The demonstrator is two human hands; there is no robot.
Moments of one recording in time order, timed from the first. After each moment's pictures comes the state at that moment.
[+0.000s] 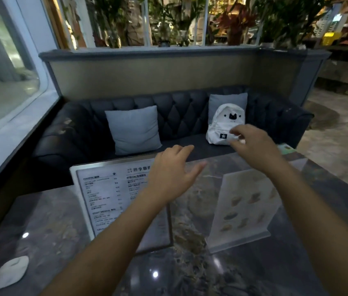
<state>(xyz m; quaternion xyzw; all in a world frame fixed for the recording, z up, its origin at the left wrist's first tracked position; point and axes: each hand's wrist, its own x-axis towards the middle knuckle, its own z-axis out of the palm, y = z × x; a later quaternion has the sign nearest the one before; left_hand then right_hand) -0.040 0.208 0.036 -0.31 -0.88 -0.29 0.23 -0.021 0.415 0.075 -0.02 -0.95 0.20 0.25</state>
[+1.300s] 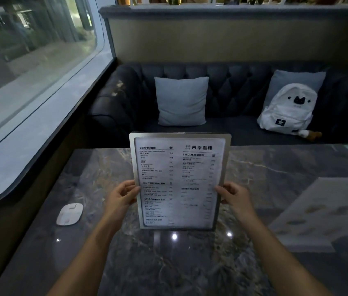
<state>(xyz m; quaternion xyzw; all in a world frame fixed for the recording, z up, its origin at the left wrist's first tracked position) -0.048 -0.013 -0.129 0.08 -0.70 -0.71 0.00 -0.048 0.284 -0.115 -0.08 -0.78 0.62 -0.01</state>
